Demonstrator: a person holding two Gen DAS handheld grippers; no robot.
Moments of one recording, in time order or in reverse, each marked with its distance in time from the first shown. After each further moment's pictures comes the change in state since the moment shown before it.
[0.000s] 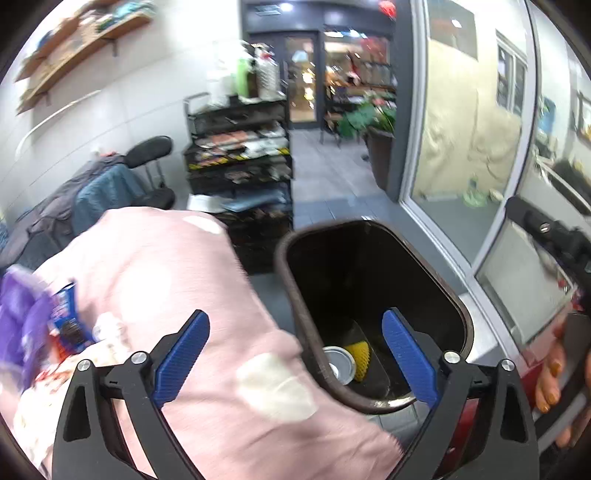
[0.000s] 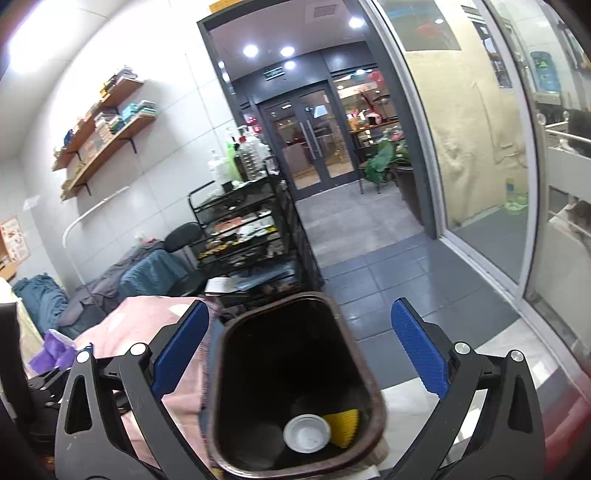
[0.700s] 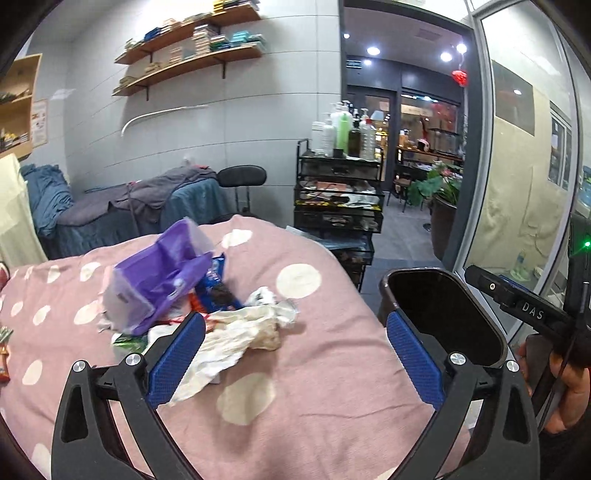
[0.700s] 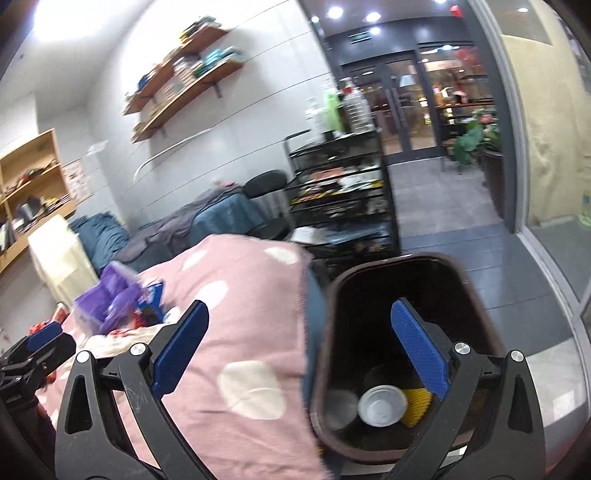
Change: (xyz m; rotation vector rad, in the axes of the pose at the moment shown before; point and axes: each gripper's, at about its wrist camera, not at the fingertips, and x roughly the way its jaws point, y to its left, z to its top) left arm -0.104 0.094 -0.068 -0.201 -0.209 0.207; right arm 0.023 0.105 -0.043 -0.170 0.172 0.291
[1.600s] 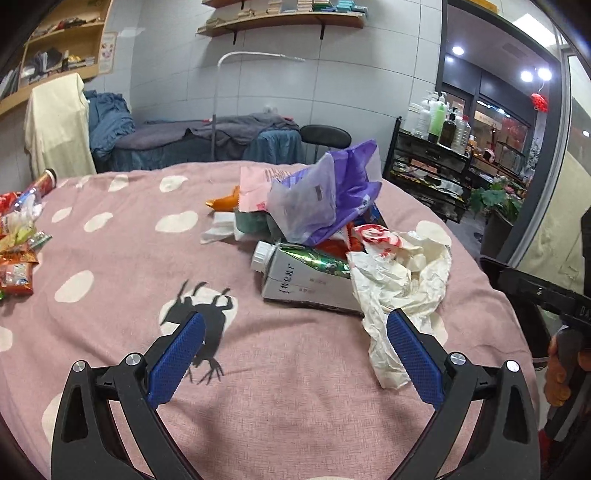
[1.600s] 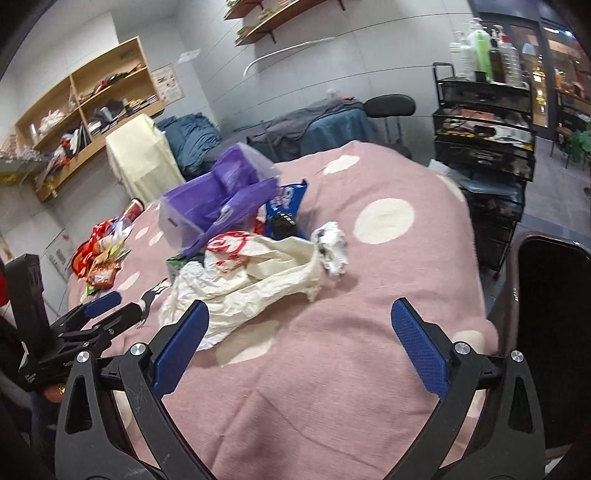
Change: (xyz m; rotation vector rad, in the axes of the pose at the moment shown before) left arm -0.012 0.142 -0.062 -0.234 0.136 0.131; right arm 0.072 0.147 -0.041 -0.240 0.345 0.344
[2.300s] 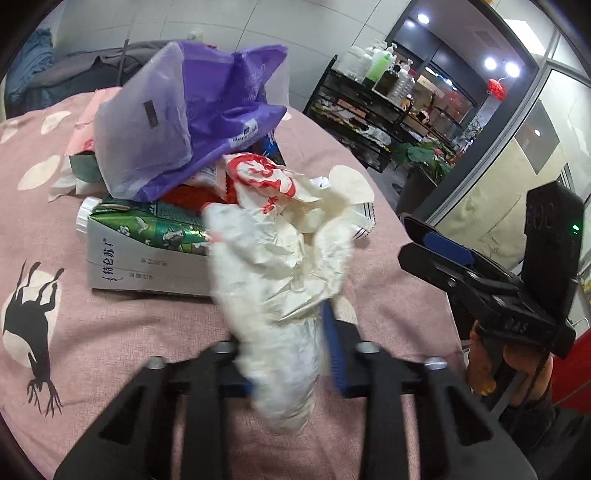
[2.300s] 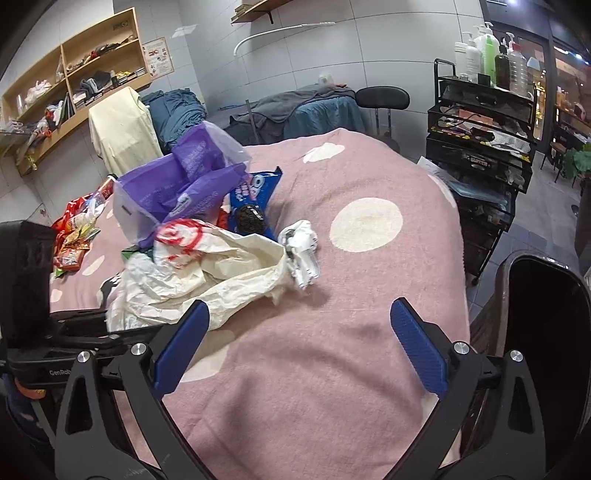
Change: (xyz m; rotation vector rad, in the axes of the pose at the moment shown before) left arm 0.065 -0.042 0.009 -0.033 0.258 -0.370; right arm 0.034 -0.017 0.019 -0.062 0.068 -0.118
